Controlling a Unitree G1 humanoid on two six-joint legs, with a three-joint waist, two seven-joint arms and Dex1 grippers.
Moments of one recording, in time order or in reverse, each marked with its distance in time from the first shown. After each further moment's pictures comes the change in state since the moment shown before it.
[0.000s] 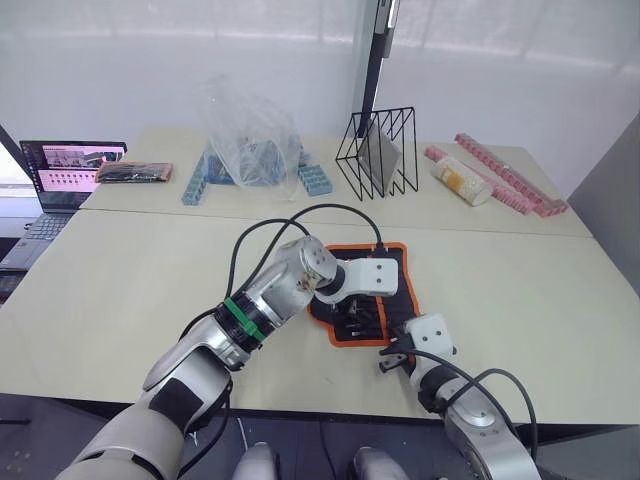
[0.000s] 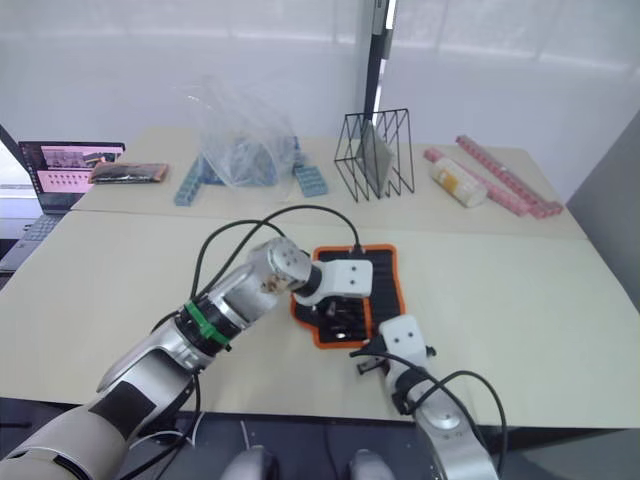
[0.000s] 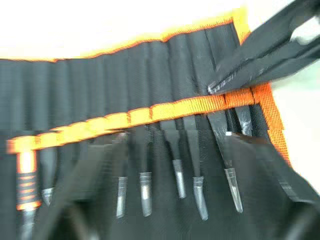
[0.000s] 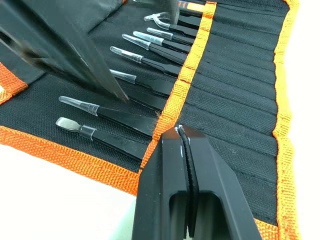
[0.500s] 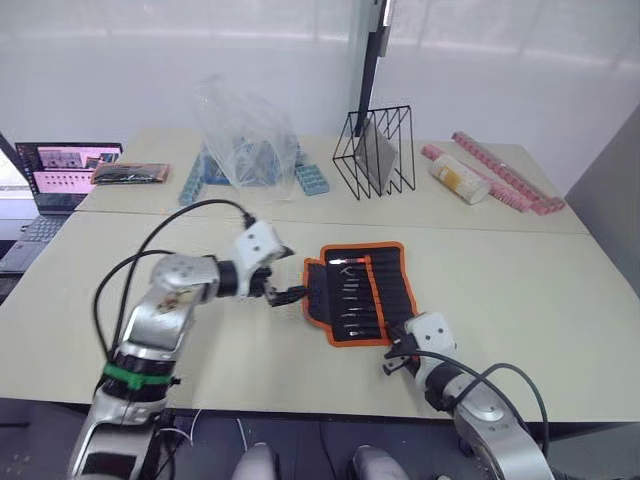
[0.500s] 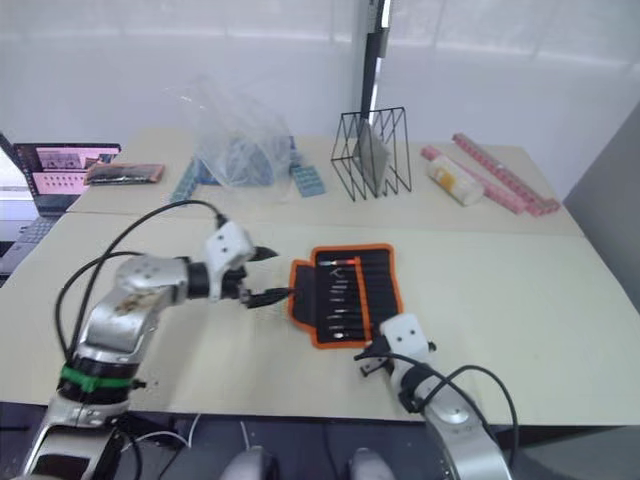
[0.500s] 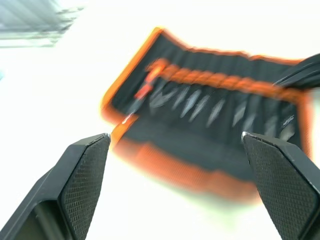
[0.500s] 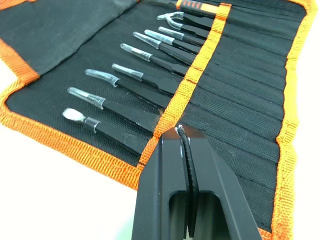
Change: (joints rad) left arm 0.540 0.223 0.649 -0.329 -0.310 -0.023 0.151; right arm -0.015 -0.088 -0.049 -0.011 0.050 -0.029 0.115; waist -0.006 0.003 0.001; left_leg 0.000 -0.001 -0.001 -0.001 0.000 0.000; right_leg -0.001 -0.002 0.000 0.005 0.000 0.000
